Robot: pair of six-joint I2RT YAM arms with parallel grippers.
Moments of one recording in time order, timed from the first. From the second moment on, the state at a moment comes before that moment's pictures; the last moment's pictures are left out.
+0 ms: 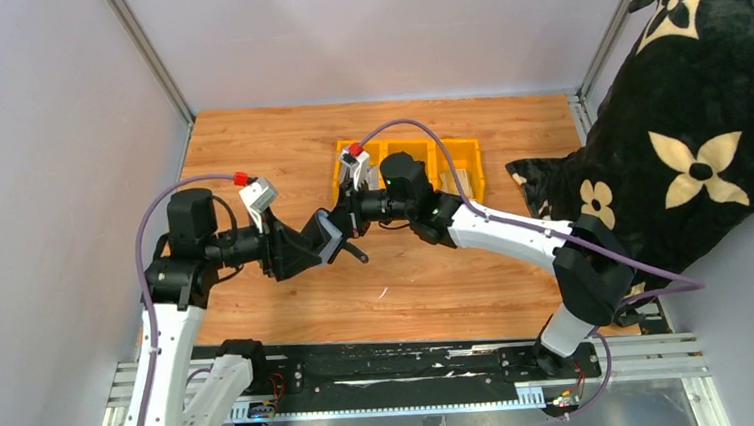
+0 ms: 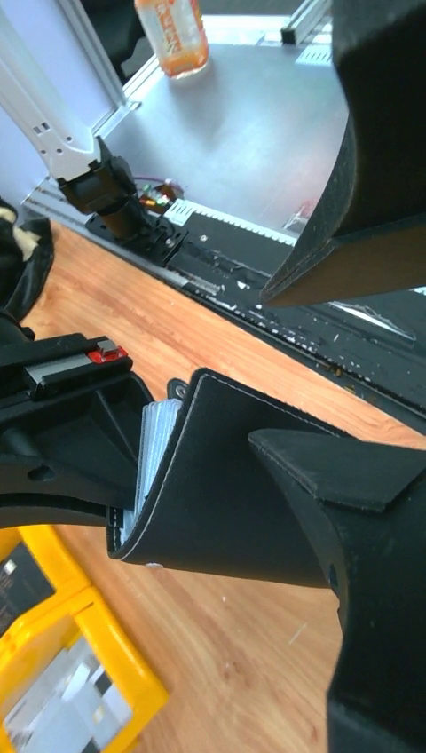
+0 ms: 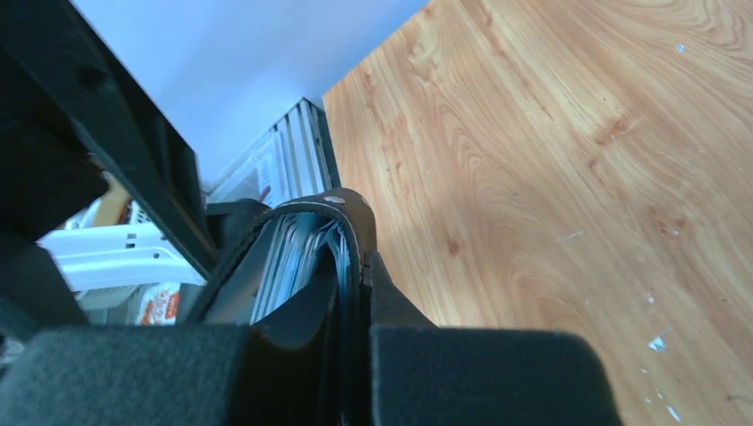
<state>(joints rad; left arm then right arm) -0.08 0.76 0.97 -0.81 1.02 0.10 0.89 1.62 1.18 0.21 -0.54 0.51</state>
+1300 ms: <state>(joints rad) -0.46 1.38 0.84 -0.58 0.41 0.41 0.87 1.59 0.74 0.42 -0.19 0.66</state>
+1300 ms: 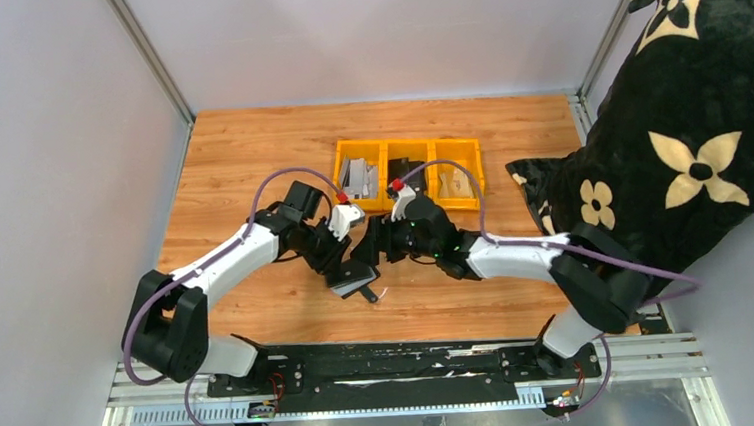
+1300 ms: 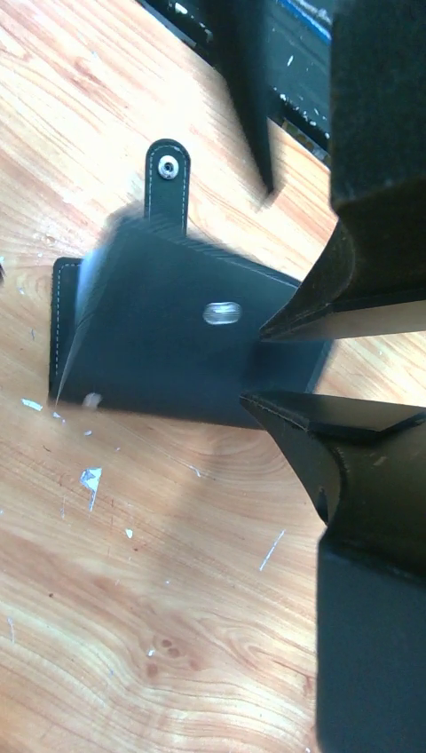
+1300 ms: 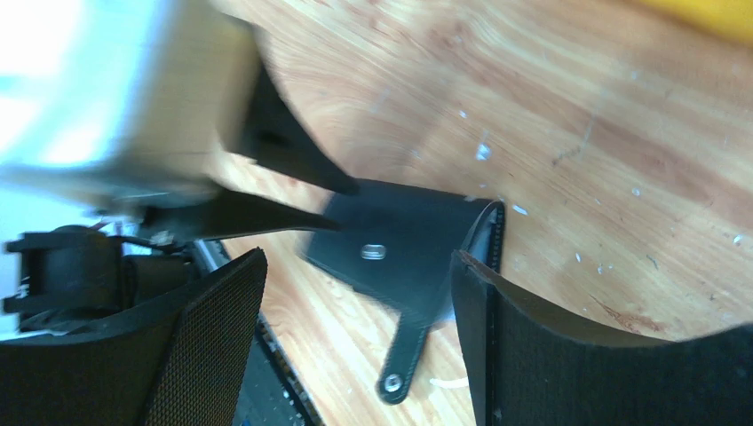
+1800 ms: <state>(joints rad) -0.47 1.35 0.90 -0.61 0.31 0.38 0.72 1.08 0.74 -0.03 0.03 0.42</state>
